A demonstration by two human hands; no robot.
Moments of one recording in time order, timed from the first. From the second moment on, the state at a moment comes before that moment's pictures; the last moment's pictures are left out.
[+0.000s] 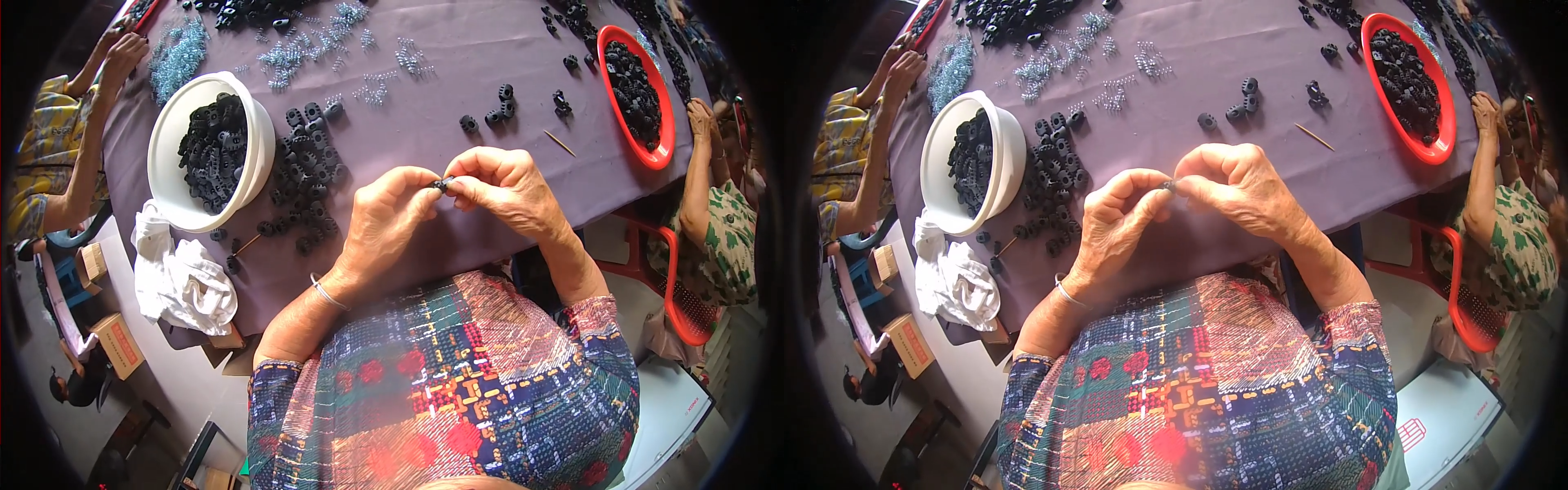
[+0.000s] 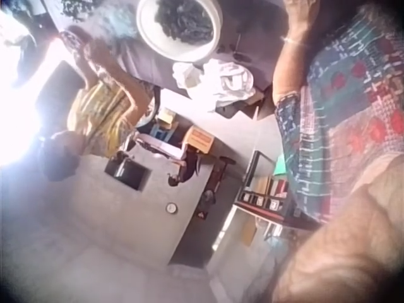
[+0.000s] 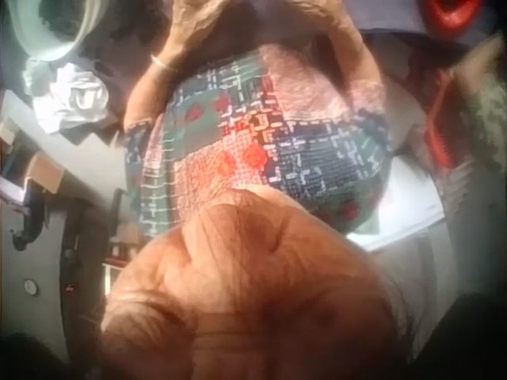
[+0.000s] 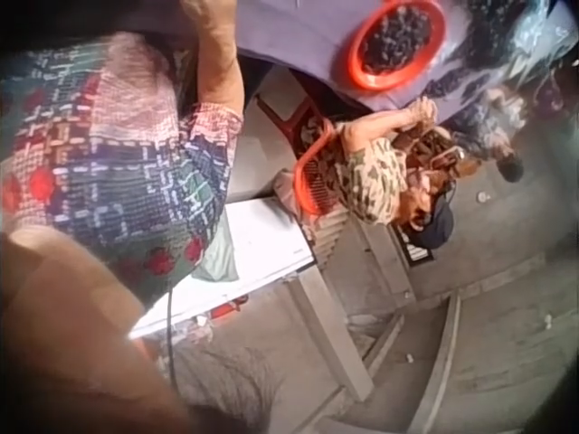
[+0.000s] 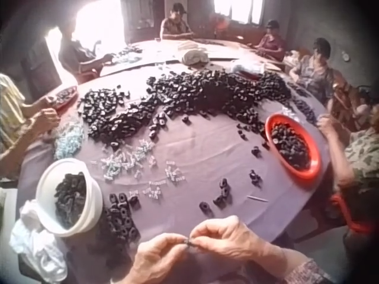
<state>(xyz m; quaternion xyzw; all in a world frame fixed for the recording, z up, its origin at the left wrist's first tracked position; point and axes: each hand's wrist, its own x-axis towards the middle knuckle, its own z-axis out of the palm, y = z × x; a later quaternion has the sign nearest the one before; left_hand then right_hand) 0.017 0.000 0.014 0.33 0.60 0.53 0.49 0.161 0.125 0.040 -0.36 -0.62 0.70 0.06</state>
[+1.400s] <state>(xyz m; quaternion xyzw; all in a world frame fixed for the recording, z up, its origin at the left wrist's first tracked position) 0.014 0.001 0.013 0.32 0.62 0.53 0.48 0.154 0.127 0.030 -0.32 -0.67 0.66 0.04</state>
